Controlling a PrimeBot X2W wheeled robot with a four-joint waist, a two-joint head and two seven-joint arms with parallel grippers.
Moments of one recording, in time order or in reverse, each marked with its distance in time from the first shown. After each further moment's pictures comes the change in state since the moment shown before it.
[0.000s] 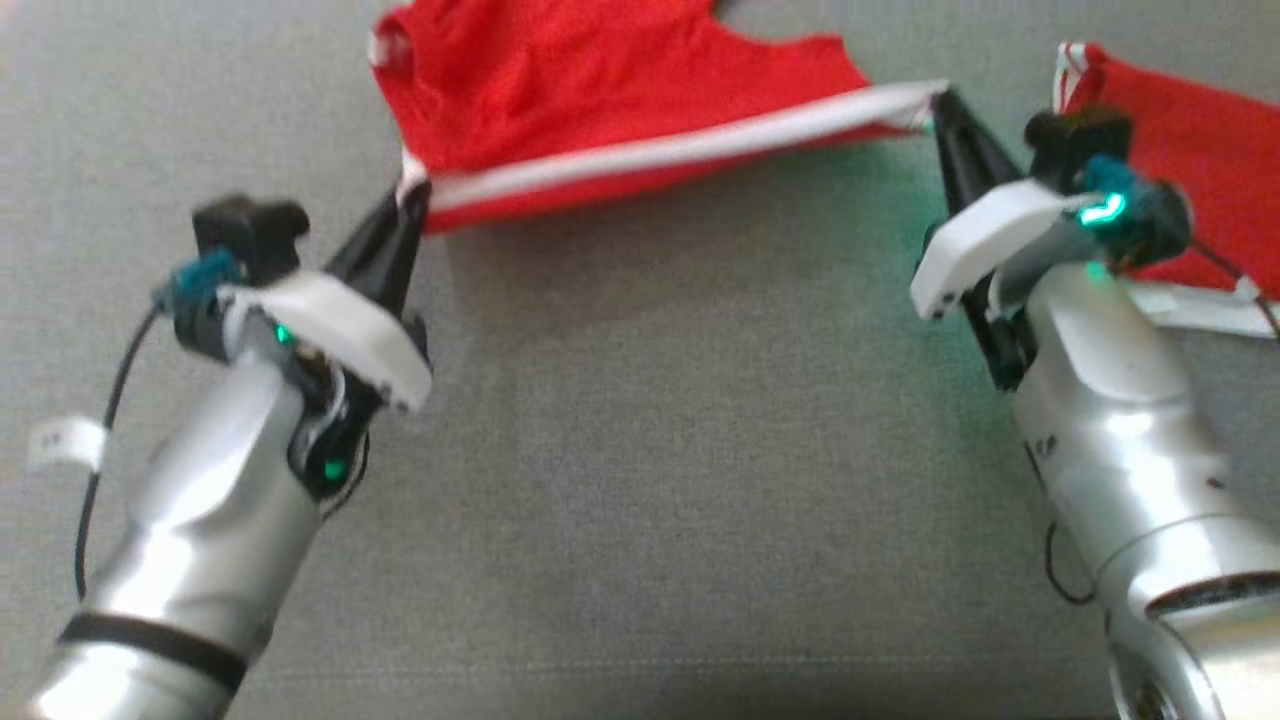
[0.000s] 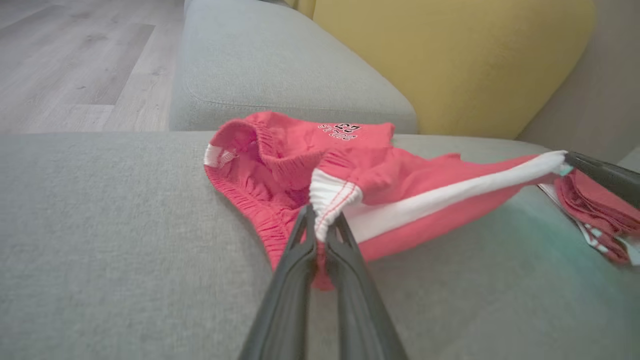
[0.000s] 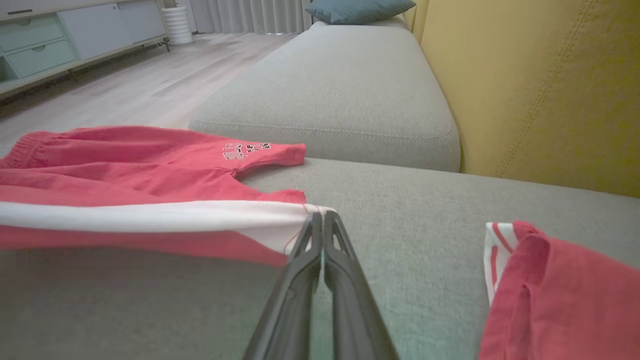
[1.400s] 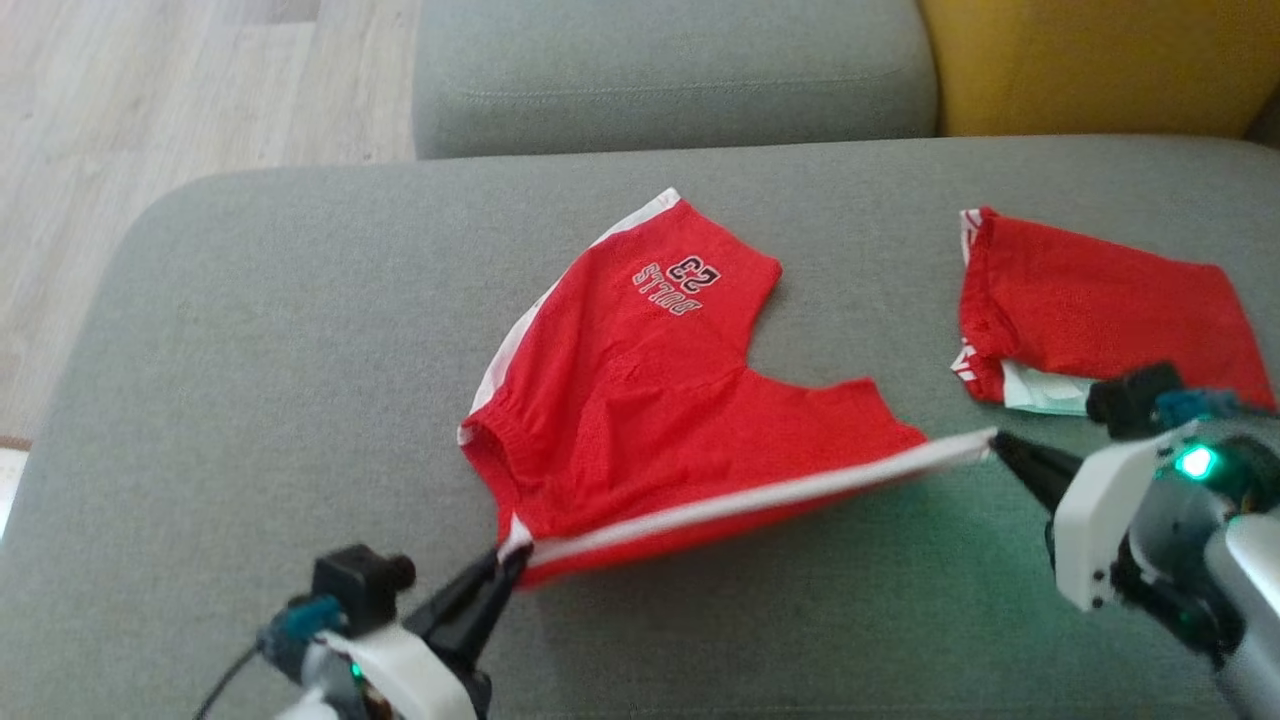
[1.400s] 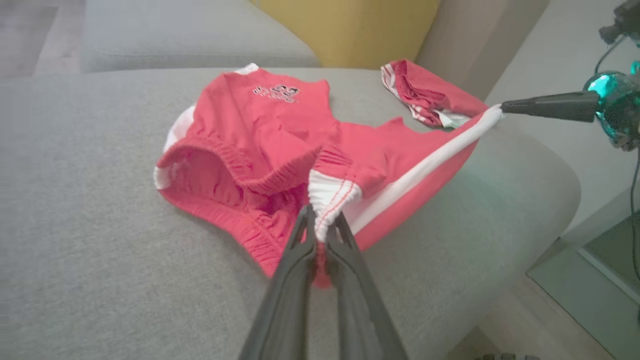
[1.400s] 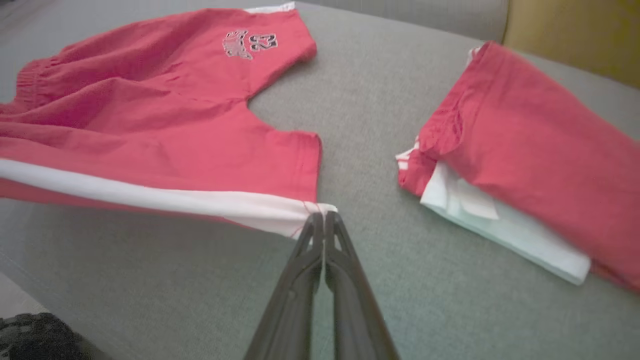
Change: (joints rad) left arm 0.637 0.142 -0.079 -0.527 0.083 0.061 0.109; right arm 0.653 -0.516 0.357 -0.840 0.557 0.000 0.655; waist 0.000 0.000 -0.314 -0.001
